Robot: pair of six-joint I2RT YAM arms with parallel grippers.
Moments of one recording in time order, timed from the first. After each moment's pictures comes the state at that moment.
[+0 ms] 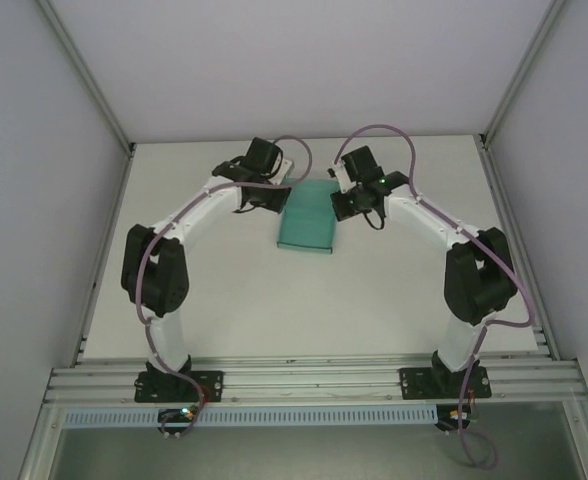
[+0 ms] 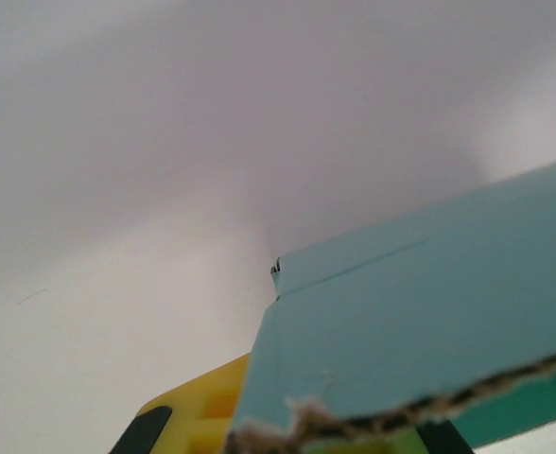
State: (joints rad) left arm -0.56 1.91 1.64 -0.72 0.03 -0.11; right arm 0.43 1.79 1.45 -0.60 -0.01 0.11
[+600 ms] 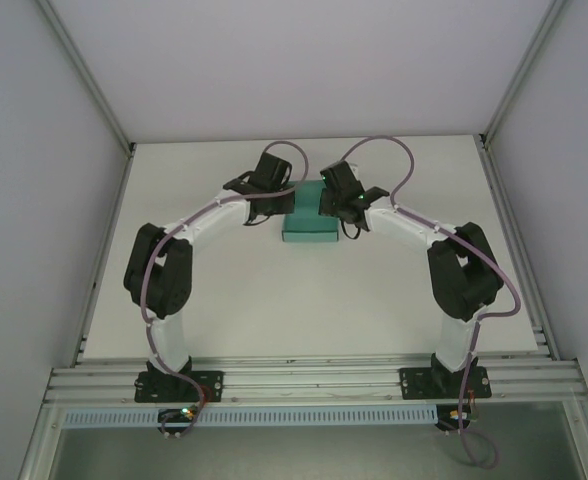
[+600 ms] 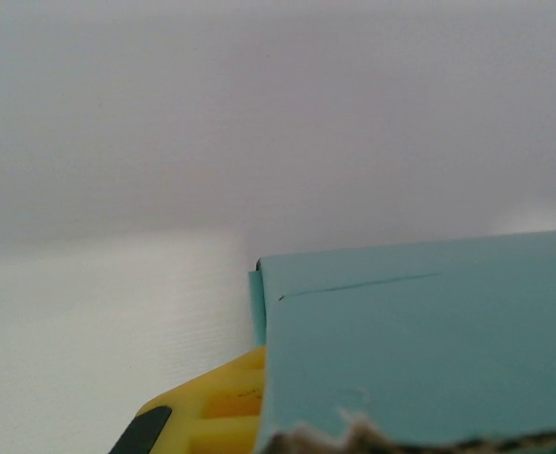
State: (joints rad) left arm -0.61 1.91 1.48 -0.47 -0.06 -0.48; right arm 0.52 1.85 1.36 -0.36 0.25 0.58
